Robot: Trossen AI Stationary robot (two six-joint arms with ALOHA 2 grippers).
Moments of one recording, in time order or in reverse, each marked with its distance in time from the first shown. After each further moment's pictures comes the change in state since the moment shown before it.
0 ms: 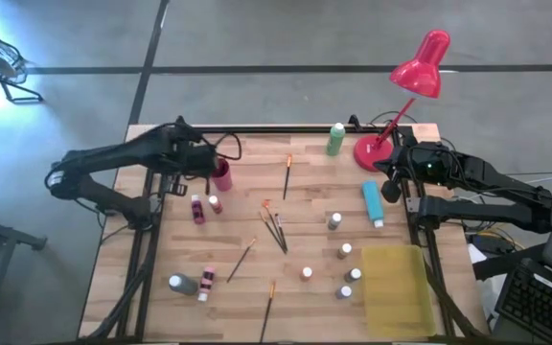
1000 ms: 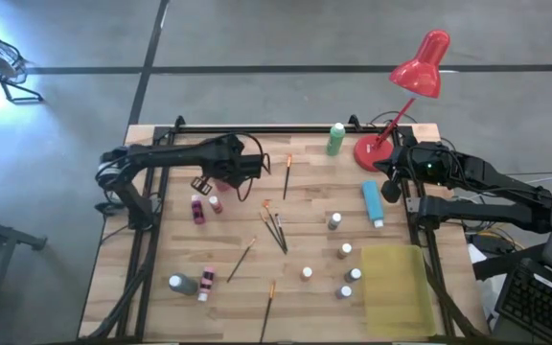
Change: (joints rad) left arm 0.029 0.395 0.087 0.069 -0.050 0.289; right arm 0.000 0.000 0.000 0.000 0.000 0.001
